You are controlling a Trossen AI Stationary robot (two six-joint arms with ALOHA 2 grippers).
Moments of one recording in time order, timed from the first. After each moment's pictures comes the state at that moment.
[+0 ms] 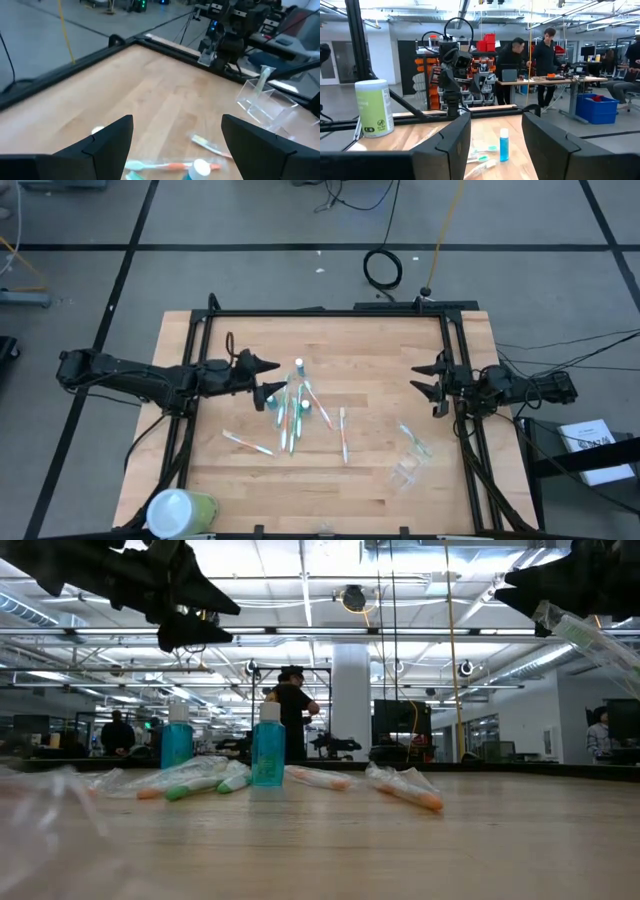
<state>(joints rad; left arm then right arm) -0.02 0.93 0.45 0.24 -0.29 -0.33 0.14 0.02 0.12 0.10 0.31 -0.02</state>
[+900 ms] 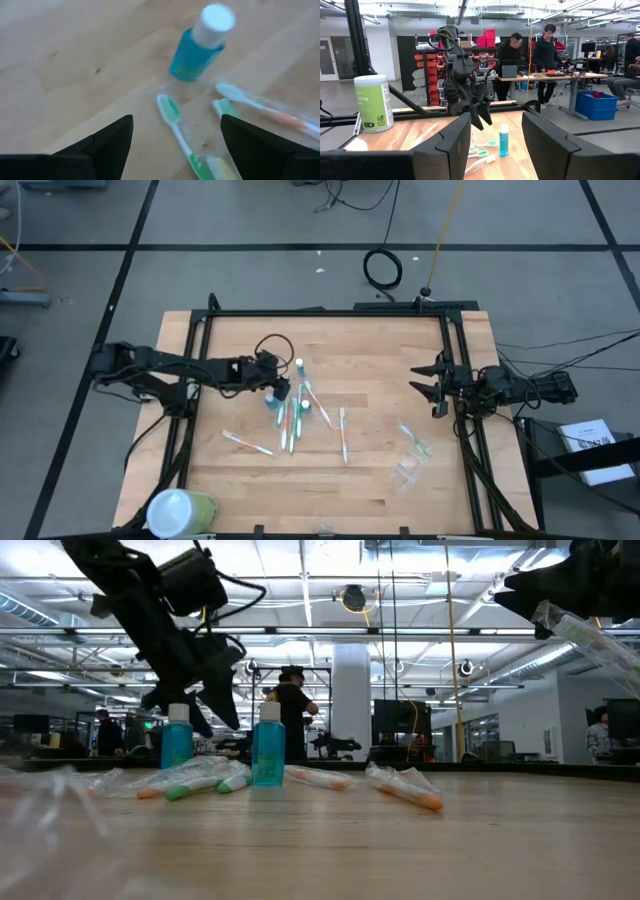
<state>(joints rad) 0.12 1.38 0.64 -0.19 -0.34 -0.72 0.14 0.02 0.12 0.07 0.31 -0.02</state>
